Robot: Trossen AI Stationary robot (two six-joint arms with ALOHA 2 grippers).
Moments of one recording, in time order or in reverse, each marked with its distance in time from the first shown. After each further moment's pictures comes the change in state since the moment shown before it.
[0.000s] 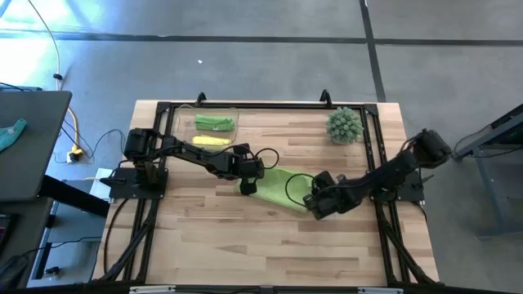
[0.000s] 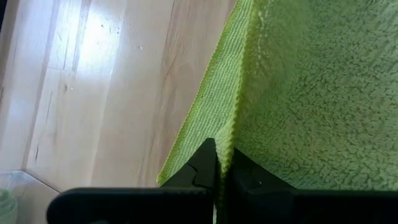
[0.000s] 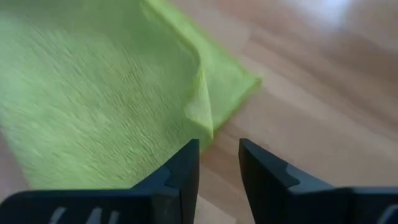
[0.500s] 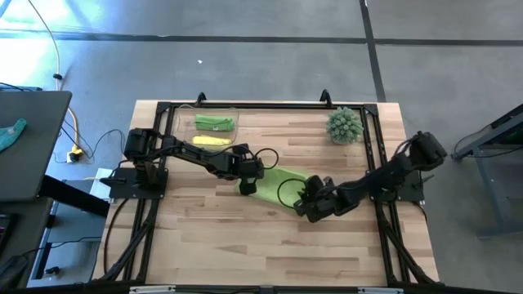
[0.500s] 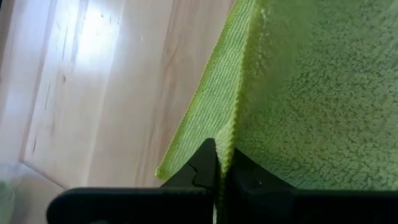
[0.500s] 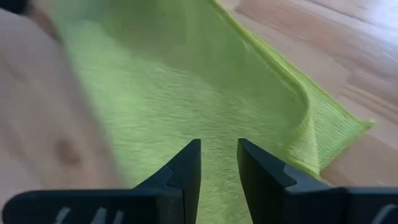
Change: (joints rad) left arm -0.001 0.000 0.000 -0.020 0.000 -0.027; right arm 0.003 0.070 0.000 0.336 0.075 -0.183
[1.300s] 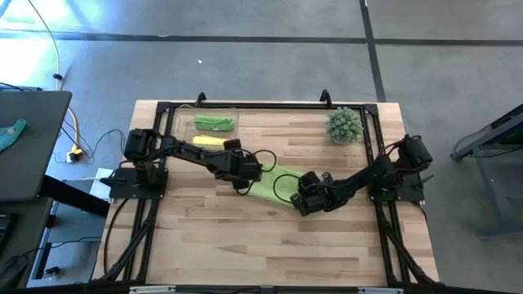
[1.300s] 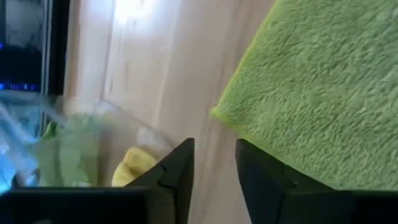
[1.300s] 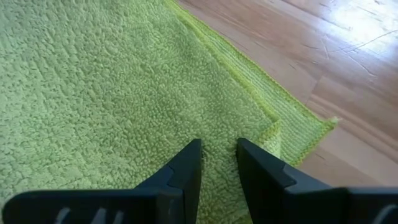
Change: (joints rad) left arm -0.018 0.001 0.066 -0.300 -0.198 -0.089; right arm -0.091 0.142 0.000 0.008 0.020 -0.027
